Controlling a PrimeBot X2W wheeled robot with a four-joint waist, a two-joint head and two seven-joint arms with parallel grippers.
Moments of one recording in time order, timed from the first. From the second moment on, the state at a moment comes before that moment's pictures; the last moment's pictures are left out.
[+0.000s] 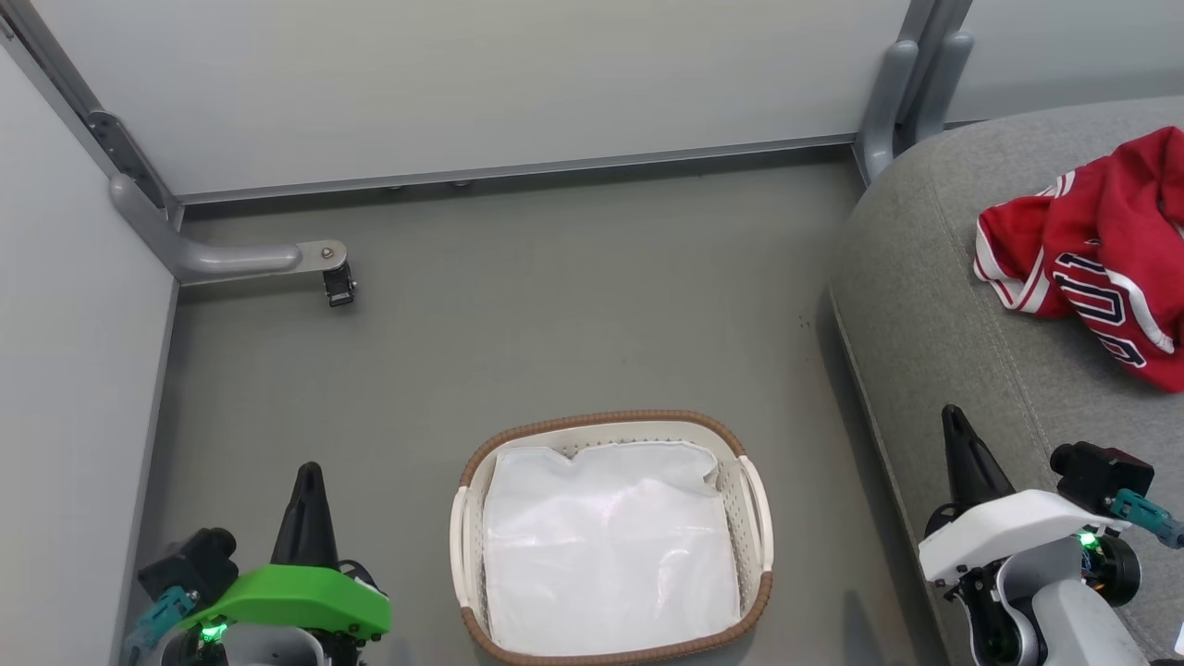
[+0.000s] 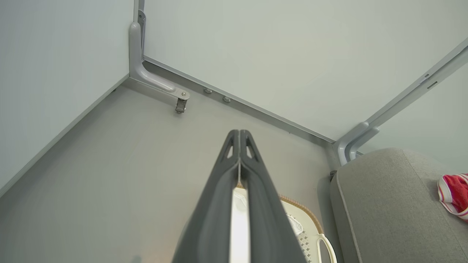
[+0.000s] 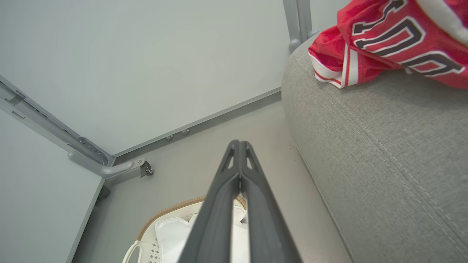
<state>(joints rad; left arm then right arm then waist) -0.07 0.05 -0.08 0.32 -0.58 -0.02 -0.19 -0.18 -0.08 0.00 0.38 0.51 0.13 -0.18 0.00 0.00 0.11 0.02</state>
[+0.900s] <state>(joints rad) -0.07 0.05 -0.03 0.29 -0.95 -0.06 -0.09 -0.15 -0.07 -0.04 0.33 0.90 0.13 -0.07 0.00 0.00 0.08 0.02</state>
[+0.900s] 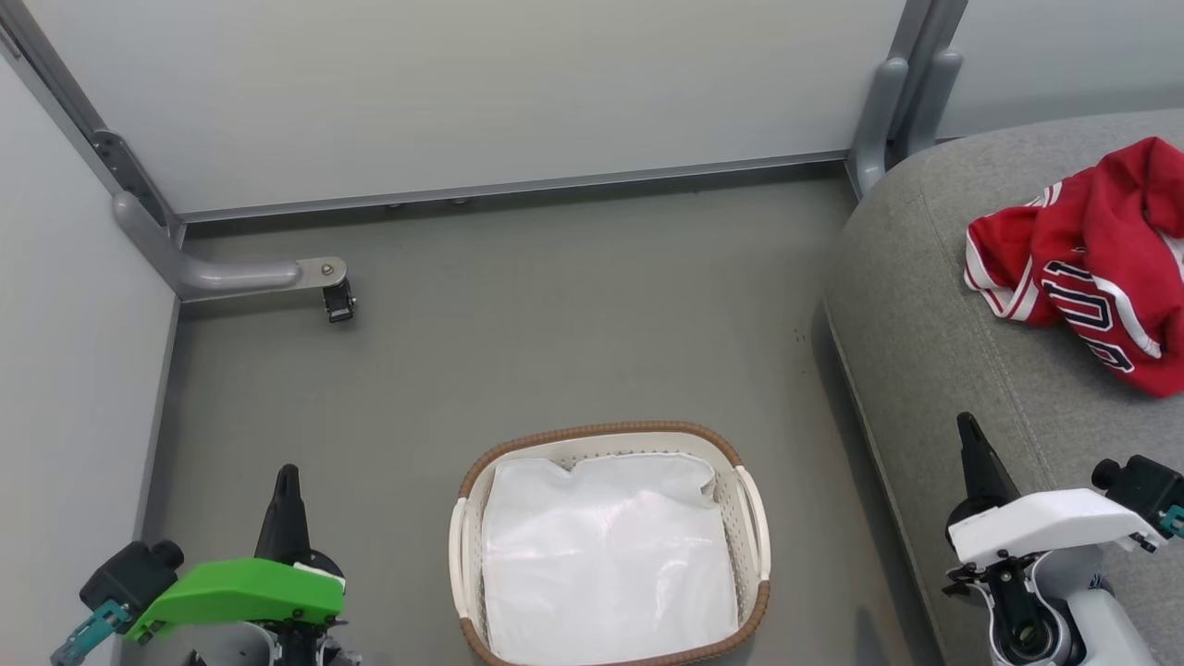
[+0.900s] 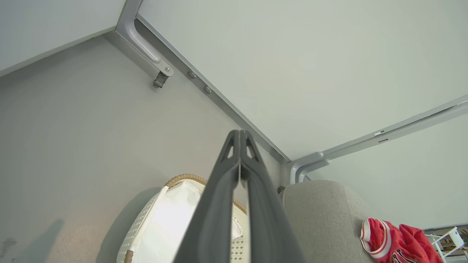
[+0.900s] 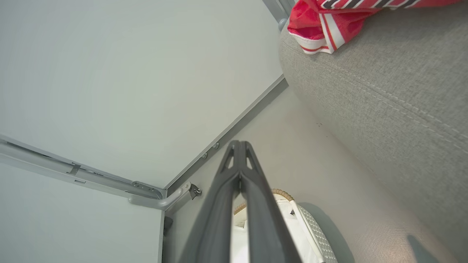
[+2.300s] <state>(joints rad) -0.08 0.06 0.05 0.26 -1.35 -0.10 0.03 -0.13 -0.06 -0.09 0.28 1.32 0.13 0.04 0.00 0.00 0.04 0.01</state>
